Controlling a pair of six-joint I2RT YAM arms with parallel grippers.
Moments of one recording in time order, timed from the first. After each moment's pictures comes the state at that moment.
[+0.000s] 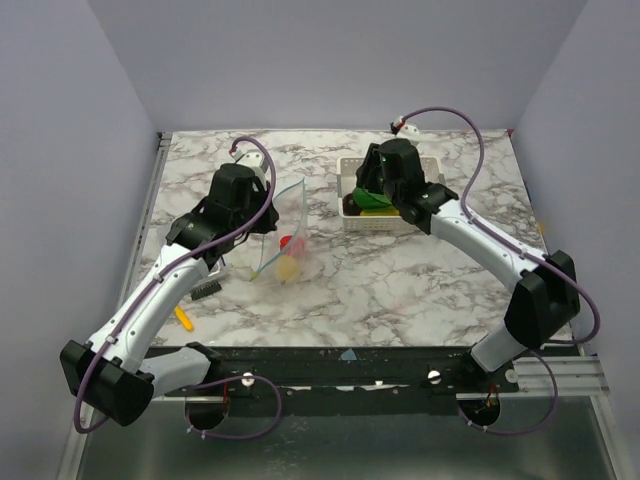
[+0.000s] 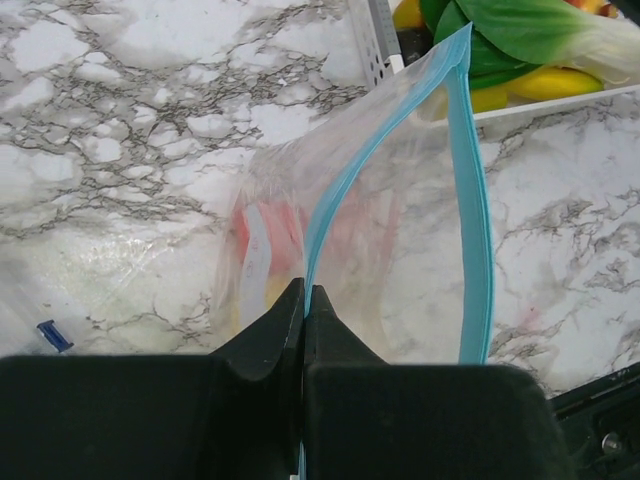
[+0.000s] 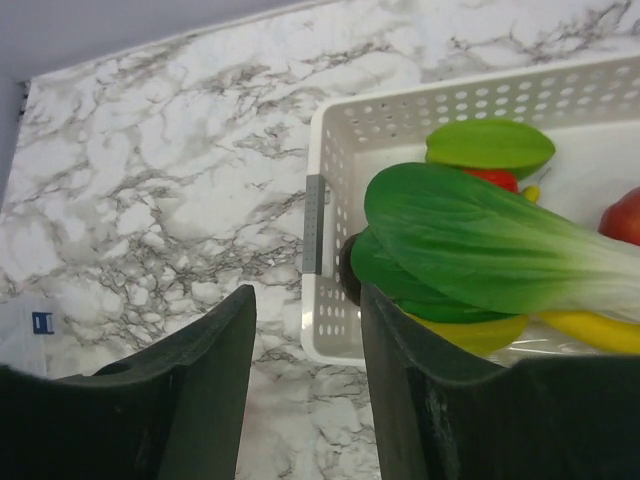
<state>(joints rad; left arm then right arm) -0.47 1.15 1.17 -0.61 -0.01 -0.37 0.62 1.54 1.32 -0.17 0.35 0.51</state>
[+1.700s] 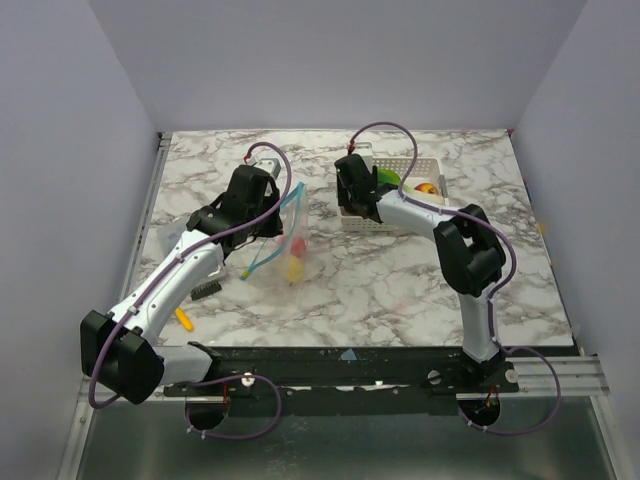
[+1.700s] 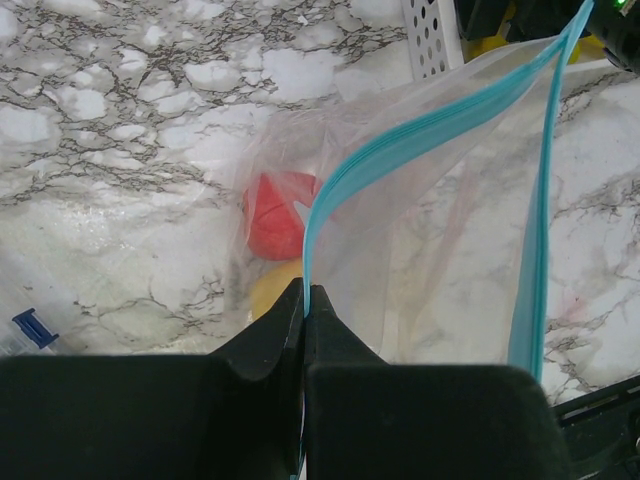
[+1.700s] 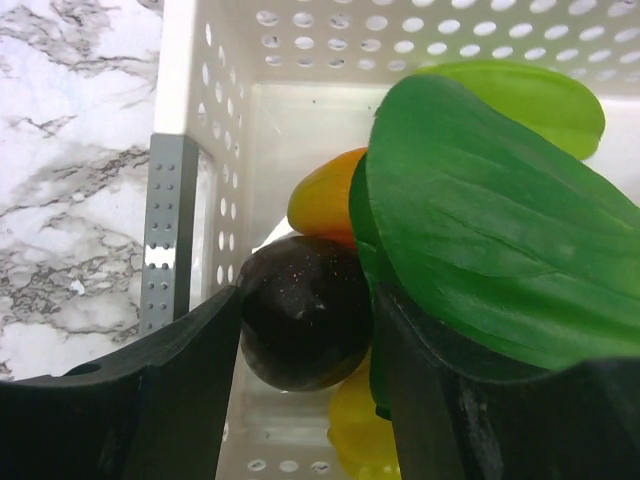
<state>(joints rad) -0.47 1.27 1.14 -0.61 -0.02 -0.36 0.61 2.07 1.51 -0.16 0.48 0.34</state>
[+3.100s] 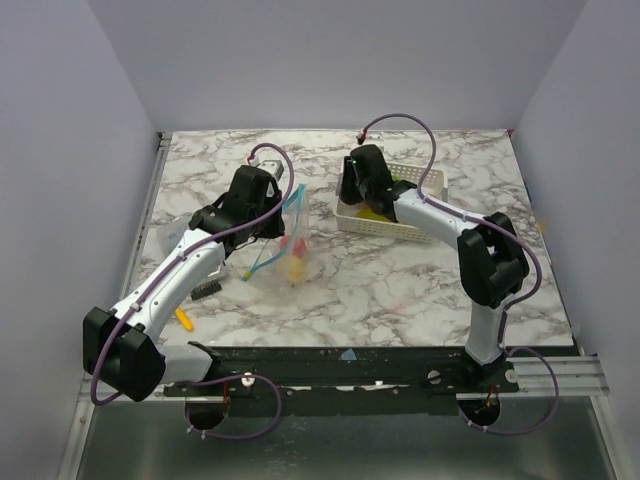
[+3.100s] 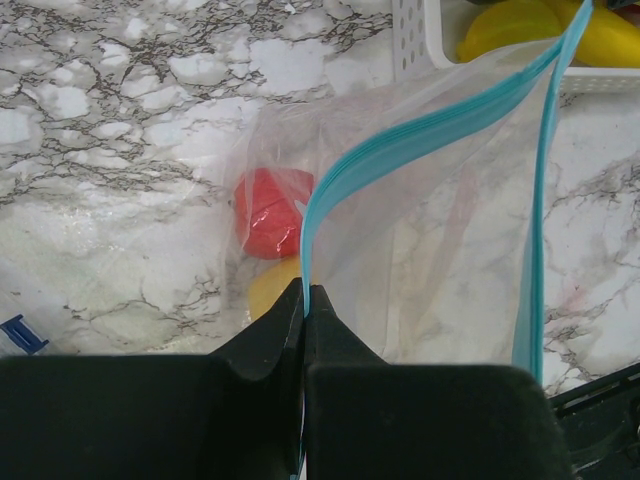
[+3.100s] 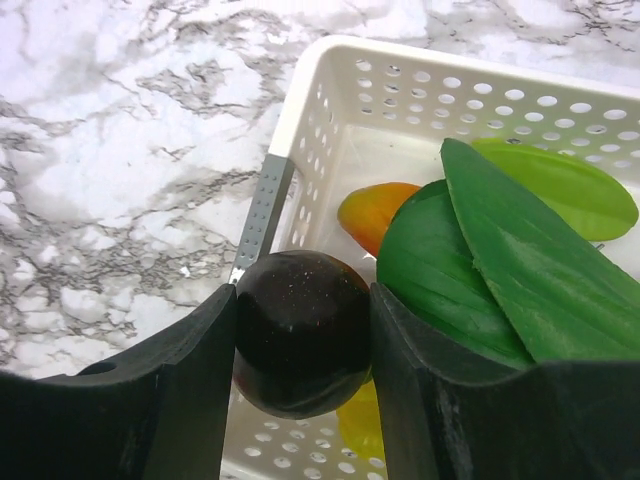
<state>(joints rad) -0.47 1.28 1.13 -0.60 0.02 -0.35 0.58 1.94 1.45 -0.10 0.34 0.36</state>
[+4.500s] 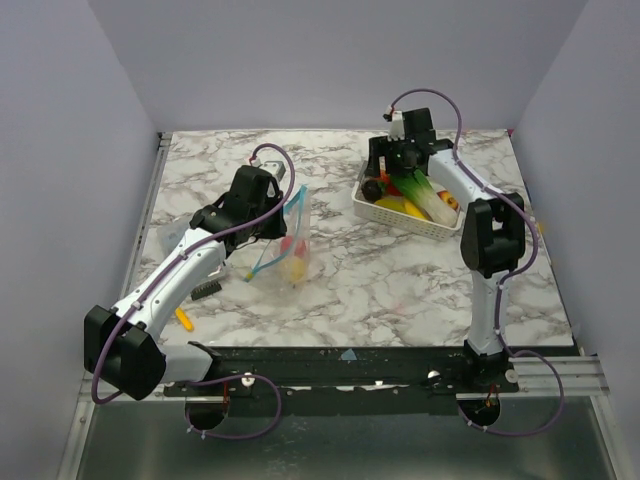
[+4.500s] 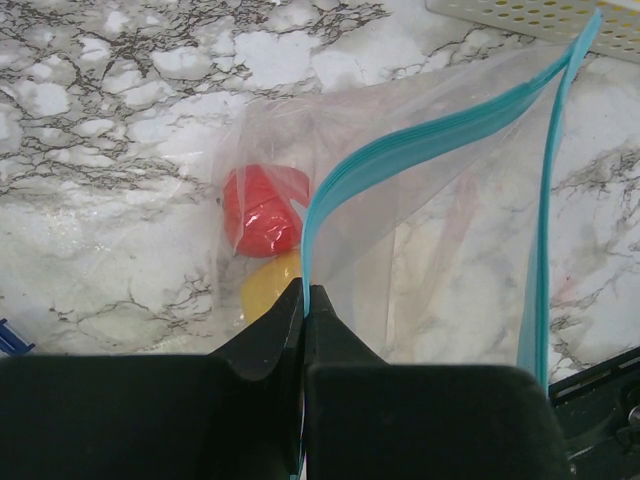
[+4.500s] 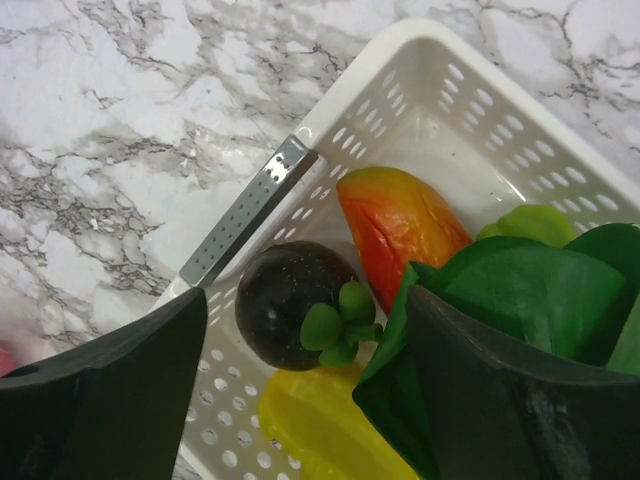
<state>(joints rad) -0.47 1.29 1.13 -0.60 0.05 -0.35 0.25 2.15 1.84 -0.45 -0.27 0.05</state>
